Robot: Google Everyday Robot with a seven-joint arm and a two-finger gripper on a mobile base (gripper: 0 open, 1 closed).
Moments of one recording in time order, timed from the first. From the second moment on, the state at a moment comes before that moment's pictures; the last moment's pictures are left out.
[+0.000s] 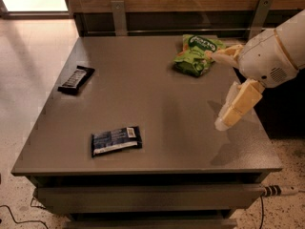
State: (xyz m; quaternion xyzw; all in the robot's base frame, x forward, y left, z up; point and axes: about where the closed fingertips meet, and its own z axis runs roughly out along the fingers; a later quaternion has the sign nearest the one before) arm 0.476 -0.139 0.927 -0.63 0.69 0.17 0.31
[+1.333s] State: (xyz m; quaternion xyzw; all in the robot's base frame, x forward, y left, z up) arm 0.469 -0.045 0.872 -0.62 0.61 0.30 0.38
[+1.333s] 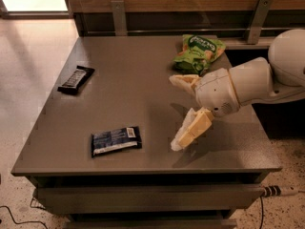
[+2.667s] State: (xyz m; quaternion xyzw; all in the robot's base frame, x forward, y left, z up) arm 0.479 0.010 0.823 -0.64 0.58 0.35 0.37
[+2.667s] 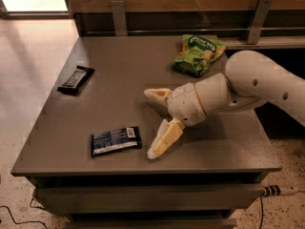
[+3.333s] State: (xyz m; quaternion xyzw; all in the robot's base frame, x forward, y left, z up) arm 0.470 0.041 0.807 -0.65 0.57 0.35 0.36
